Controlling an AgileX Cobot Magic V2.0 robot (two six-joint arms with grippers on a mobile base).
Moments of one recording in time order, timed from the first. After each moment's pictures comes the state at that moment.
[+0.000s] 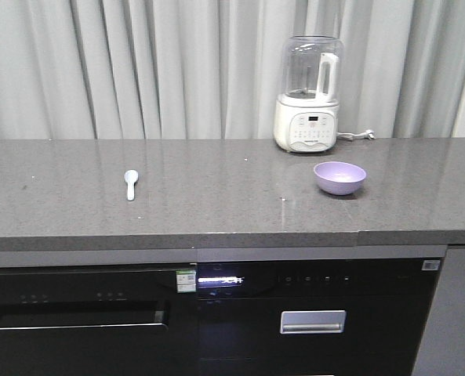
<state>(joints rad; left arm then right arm) -0.21 -0.01 0.03 0.01 0.09 0.13 0.00 -0.01 0.03 -0.04 0.08 0.21</state>
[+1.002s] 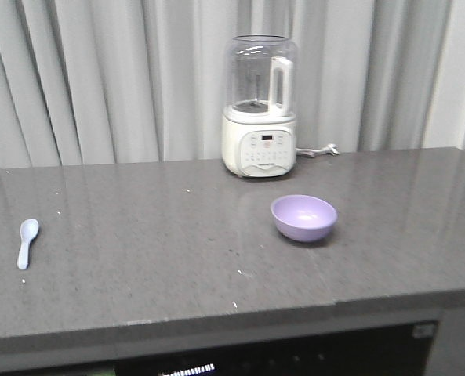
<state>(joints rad) -0.21 -0.01 0.03 0.01 0.09 0.13 0.00 -0.01 0.03 -0.04 0.08 0.21</state>
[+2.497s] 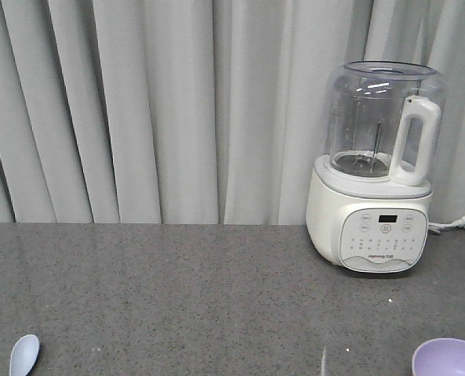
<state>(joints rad) -0.21 -0.01 0.03 0.02 0.08 0.13 0.00 -0.01 0.03 -0.04 0.08 0.21</state>
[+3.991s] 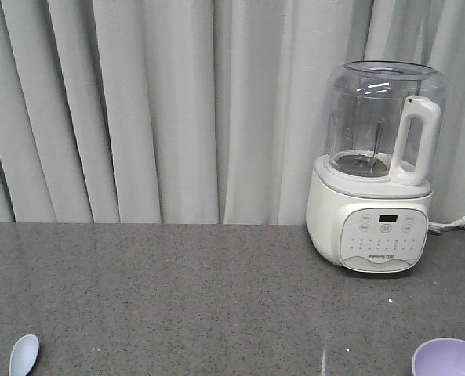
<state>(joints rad) -0.21 0.60 -0.73 0.12 0.16 -0.06 0.05 0.60 -0.73 -0.08 0.01 -0.01</state>
